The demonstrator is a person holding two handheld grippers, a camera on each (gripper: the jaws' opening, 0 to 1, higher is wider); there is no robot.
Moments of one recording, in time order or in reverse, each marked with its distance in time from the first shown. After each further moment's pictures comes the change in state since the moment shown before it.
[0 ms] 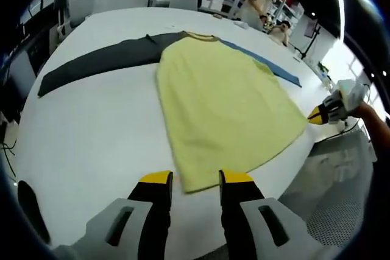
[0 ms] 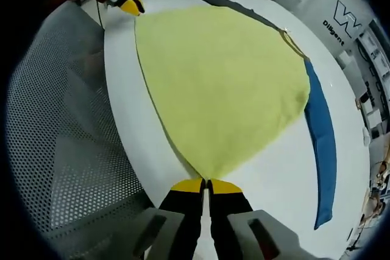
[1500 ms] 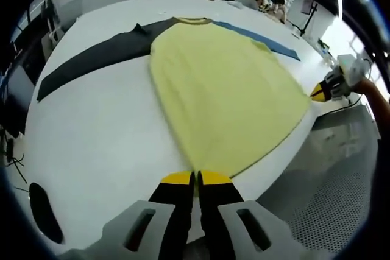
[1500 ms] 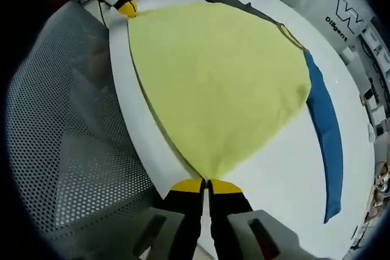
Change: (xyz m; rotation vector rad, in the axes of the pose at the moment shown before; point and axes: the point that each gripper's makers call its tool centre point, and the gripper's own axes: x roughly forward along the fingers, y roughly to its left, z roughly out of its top) left arm -0.016 -0.002 -0.028 0.095 0.124 0.031; right arm 0.000 0.013 -0.008 0.017 0.016 0.046
